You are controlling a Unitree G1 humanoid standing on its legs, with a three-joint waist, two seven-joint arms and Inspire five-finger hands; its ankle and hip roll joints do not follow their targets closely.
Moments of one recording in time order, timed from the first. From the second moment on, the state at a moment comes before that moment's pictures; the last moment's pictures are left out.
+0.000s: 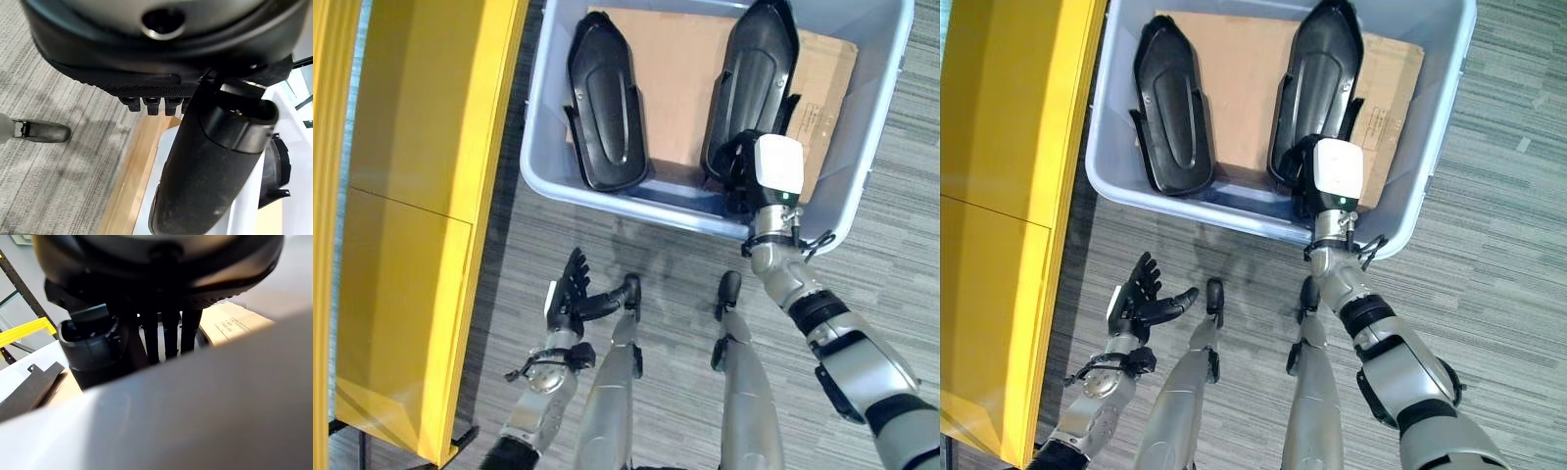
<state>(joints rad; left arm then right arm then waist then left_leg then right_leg) -0.07 0.33 -0.32 0.21 -0.54 -0.20 0.29 -0.88 -0.41 0.50 0.82 -0.53 0.07 -0.63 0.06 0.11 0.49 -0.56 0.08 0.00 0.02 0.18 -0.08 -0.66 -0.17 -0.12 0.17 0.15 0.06</state>
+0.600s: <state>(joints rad) -0.09 0.33 -0.30 0.24 -0.53 -0.20 0.29 -0.67 -0.55 0.46 0.57 -0.50 0.10 -0.52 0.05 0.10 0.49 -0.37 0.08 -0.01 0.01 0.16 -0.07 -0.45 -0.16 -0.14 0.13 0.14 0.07</state>
